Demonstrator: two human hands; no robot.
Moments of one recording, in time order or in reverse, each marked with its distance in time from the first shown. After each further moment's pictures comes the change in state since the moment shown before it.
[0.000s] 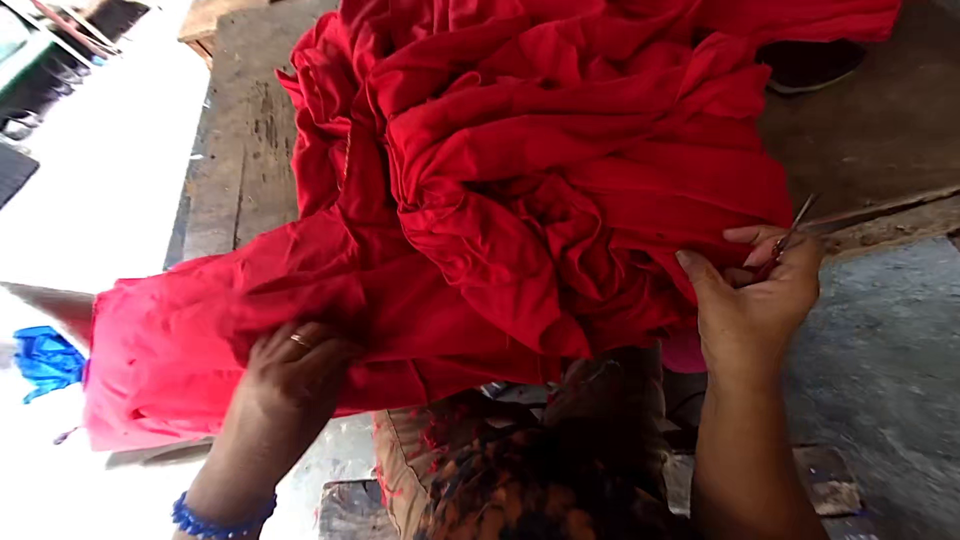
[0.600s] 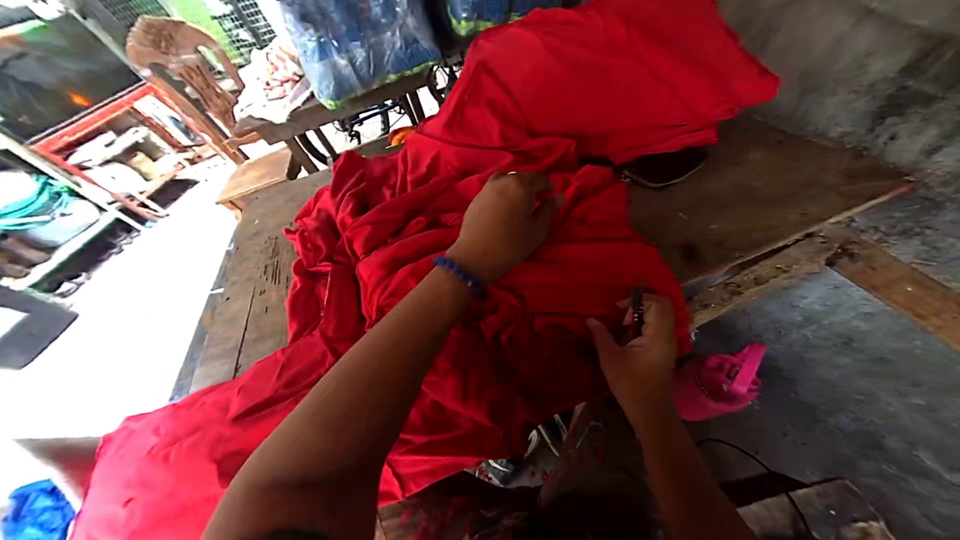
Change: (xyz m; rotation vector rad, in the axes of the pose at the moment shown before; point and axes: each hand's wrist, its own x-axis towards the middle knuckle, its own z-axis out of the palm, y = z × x) left_hand 0.319 0.157 0.066 -0.195 -0.114 0.249; right_hand -0.001 -0.002 0.012 -0.032 0.052 0.036
